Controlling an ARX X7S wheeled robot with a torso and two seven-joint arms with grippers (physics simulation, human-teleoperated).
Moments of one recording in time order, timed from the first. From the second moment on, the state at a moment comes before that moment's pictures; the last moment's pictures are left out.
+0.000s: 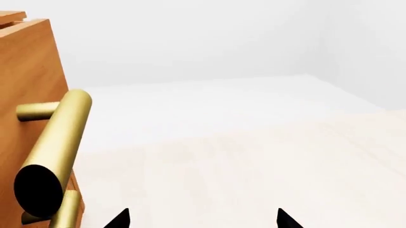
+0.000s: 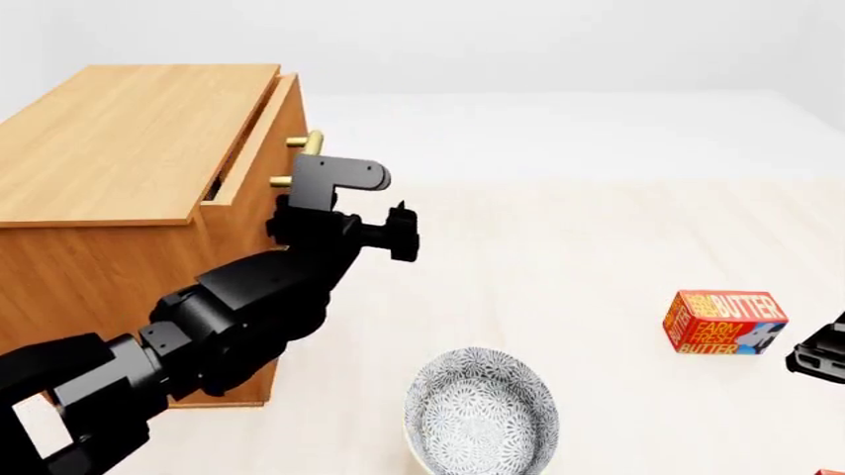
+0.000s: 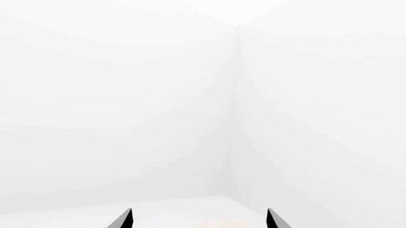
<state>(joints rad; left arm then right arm) -1.26 -0.41 1.49 -0.44 -1.45 0.04 -0.45 -0.28 0.70 0.36 -0.59 0.50 0.11 0.55</state>
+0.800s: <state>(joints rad) -1.26 -0.49 1.50 -0.40 -1.44 0.05 -0.50 -0.27 0.69 0.35 -0.60 0.49 0.12 0.55</state>
